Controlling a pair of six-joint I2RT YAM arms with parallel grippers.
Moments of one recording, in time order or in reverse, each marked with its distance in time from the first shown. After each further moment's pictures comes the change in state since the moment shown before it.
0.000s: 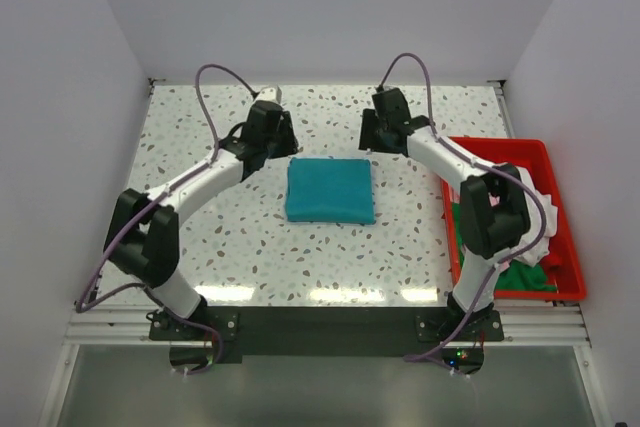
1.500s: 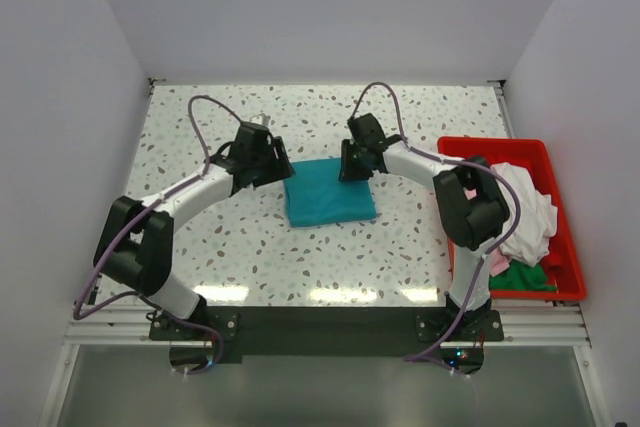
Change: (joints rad) left arm 0.014 -0.133 -0.234 -0.024 0.161 -0.134; right arm 0.106 0.063 -0.103 0.069 -0.180 0.066
